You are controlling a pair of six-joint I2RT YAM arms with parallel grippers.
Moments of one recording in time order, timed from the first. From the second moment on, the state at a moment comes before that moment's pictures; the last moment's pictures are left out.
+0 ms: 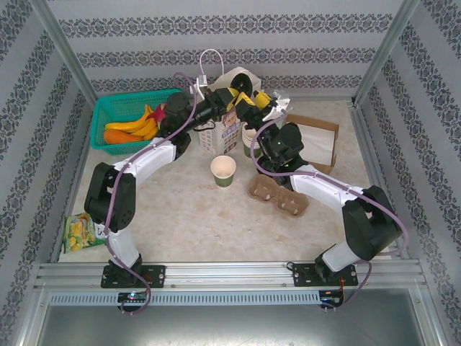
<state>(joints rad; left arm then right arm) -0.39 1.82 1.38 0.63 0.57 -1.40 0.55 1.53 0.97 0.92 0.12 0.39</state>
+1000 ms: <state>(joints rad) -0.41 1.81 1.41 0.61 0.56 -1.28 0.55 1.54 1.00 0.90 0.07 0.36</state>
